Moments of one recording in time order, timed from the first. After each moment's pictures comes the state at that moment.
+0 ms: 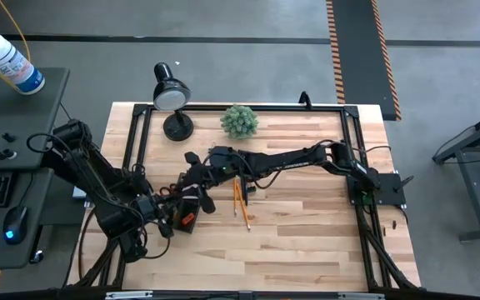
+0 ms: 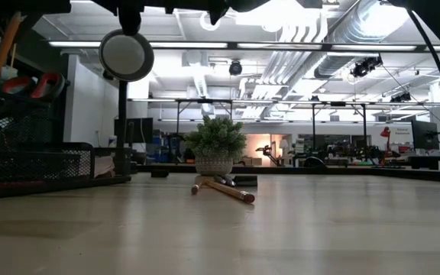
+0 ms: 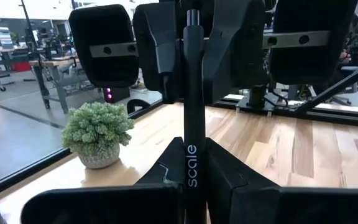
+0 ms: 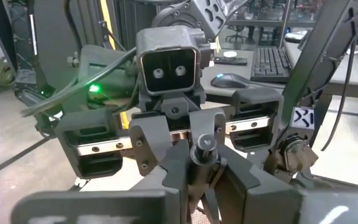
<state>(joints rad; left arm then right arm) -0.92 1.31 0.71 -0.74 -1.57 -1.30 0.04 2.22 1.88 0.25 -0.36 -0.03</state>
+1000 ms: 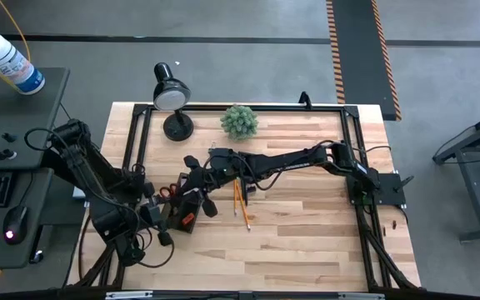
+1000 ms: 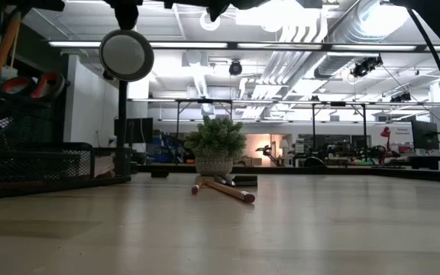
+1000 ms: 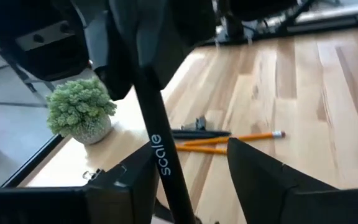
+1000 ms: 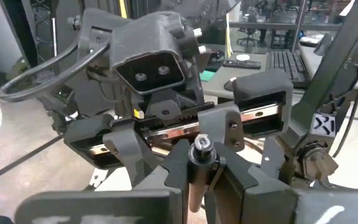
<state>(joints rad) -0.92 1.31 0.86 -0.85 -1.27 -1.00 0.04 2.22 1.87 0.25 -0.38 -0.05</state>
